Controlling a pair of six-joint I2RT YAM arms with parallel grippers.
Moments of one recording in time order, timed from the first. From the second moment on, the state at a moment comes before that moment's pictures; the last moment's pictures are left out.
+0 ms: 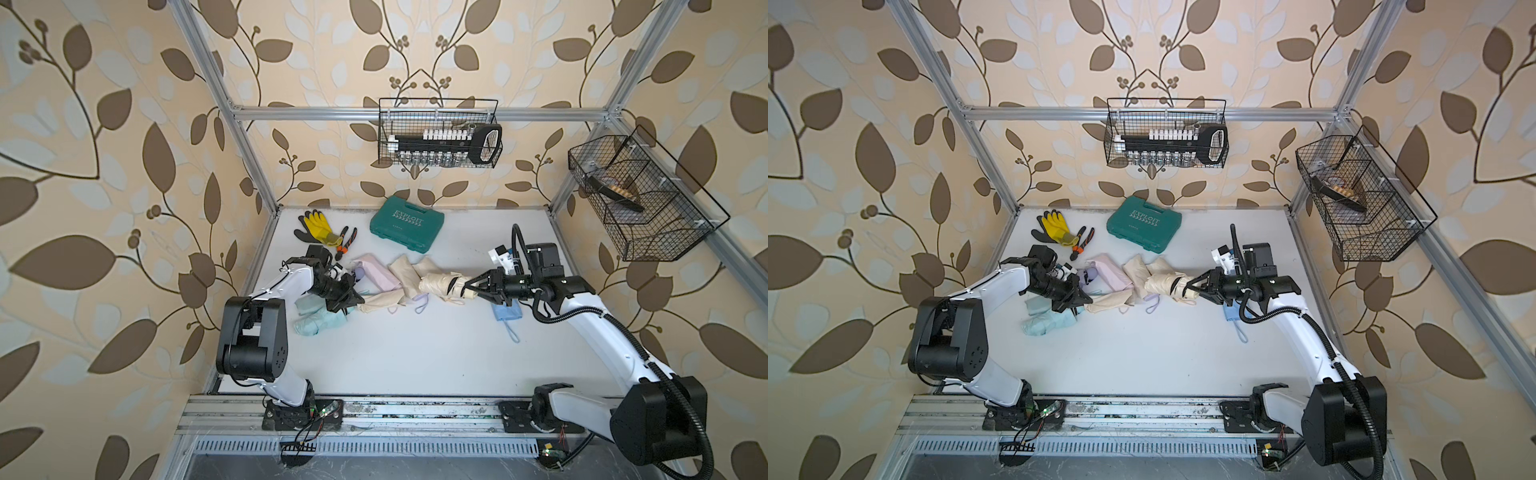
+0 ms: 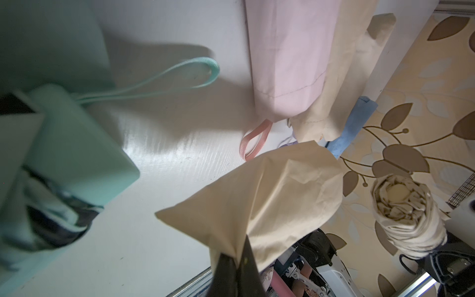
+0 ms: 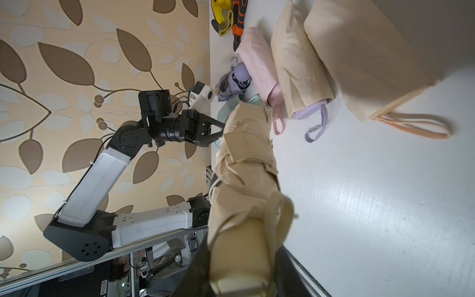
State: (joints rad) left arm -0.03 1.59 0.98 -0.79 0.75 -0.51; right arm 0.11 1.19 0.90 -0.60 -0.91 0.63
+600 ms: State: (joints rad) left arm -0.03 1.48 0.78 -0.69 0.78 -0.55; right arm 0.21 1.17 0.93 -0.60 -0.99 0.67
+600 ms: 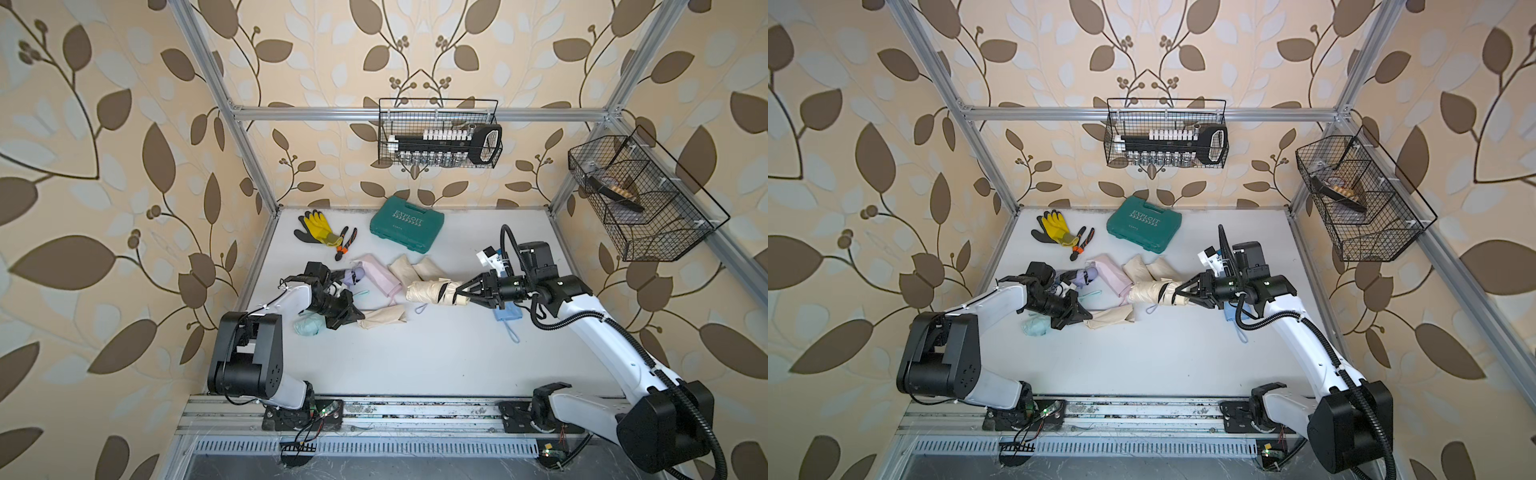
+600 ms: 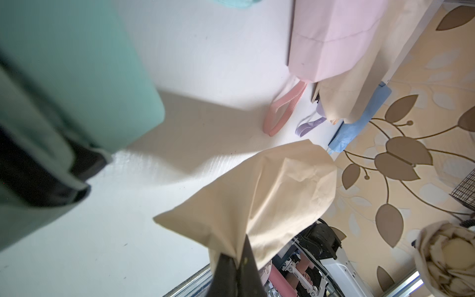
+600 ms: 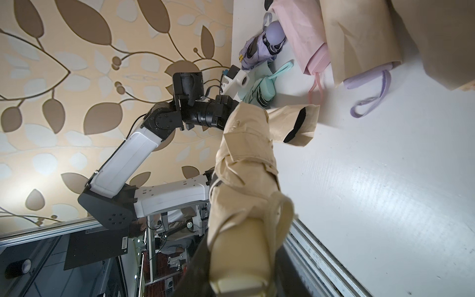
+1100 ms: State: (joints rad) left arm -0.14 1.41 0.72 -0.63 0.78 -0.62; right arm 0.24 1.13 0.83 -0.57 -0.99 0.70
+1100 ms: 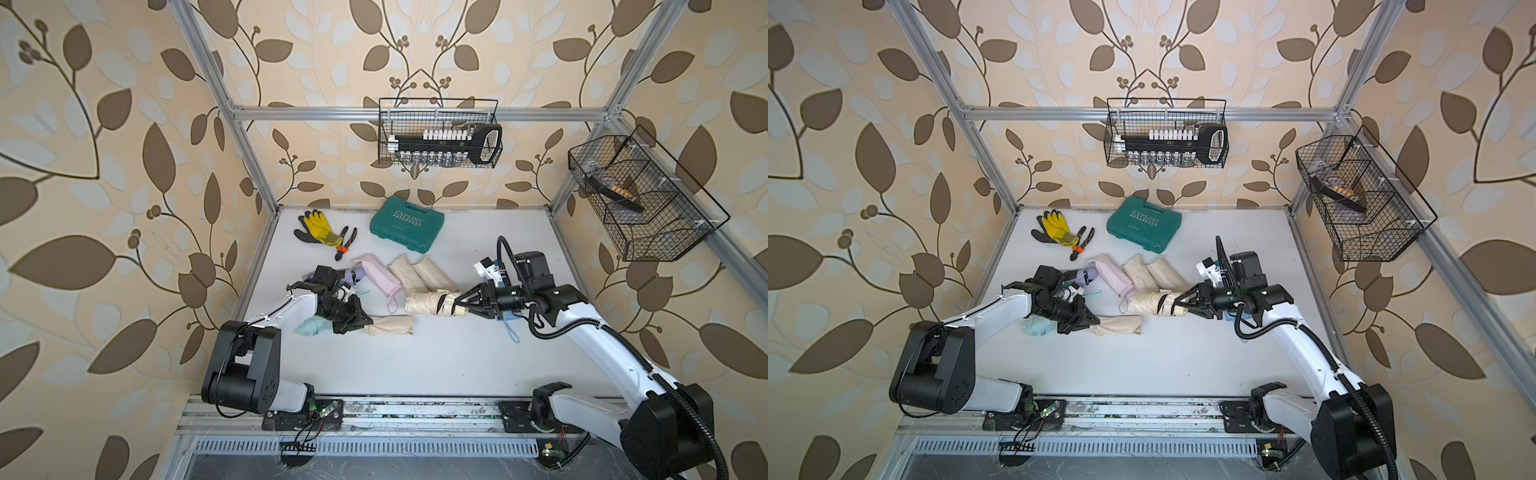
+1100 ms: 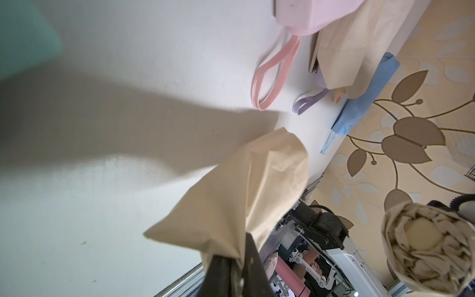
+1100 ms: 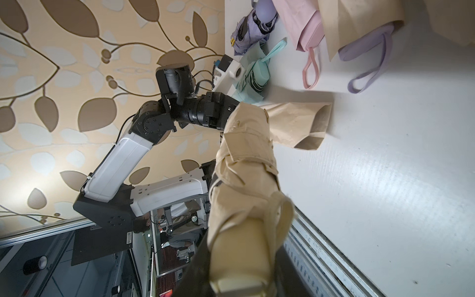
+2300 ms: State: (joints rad) left arm -0.14 1.08 0.78 -0.84 0.59 -0.62; right arm 0.79 1.42 0.67 -0.10 -0.80 0.97
